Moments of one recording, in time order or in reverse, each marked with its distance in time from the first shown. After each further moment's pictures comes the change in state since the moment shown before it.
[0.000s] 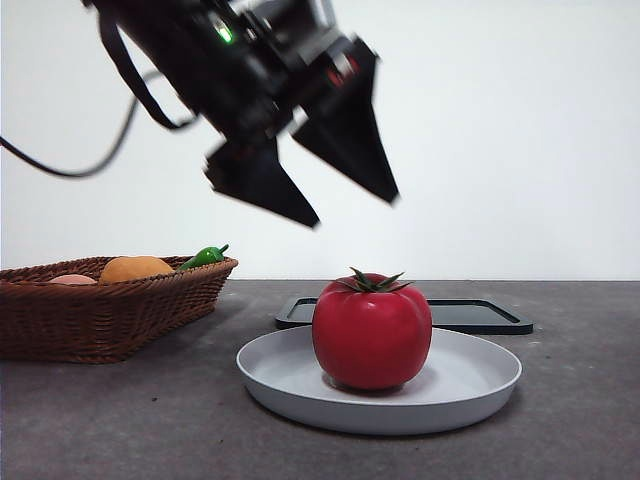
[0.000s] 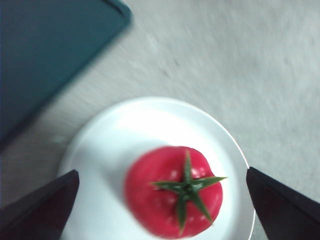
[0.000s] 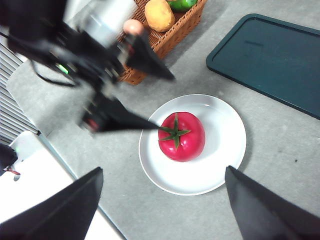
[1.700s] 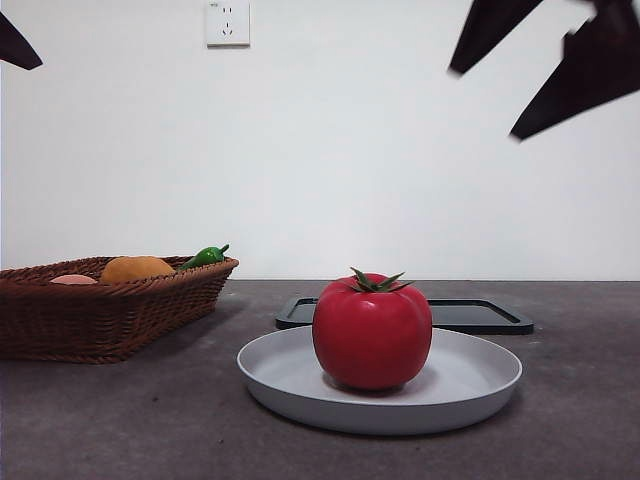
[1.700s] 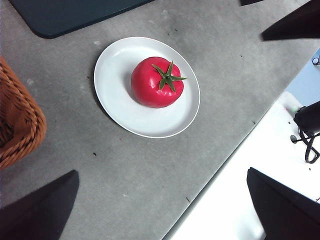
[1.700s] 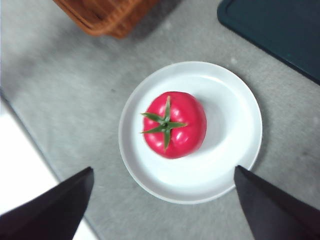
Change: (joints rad) left arm 0.375 -0.577 0.003 -0.729 0.274 0.004; right arm 0.213 0.377 0.001 0.157 0.141 -0.007
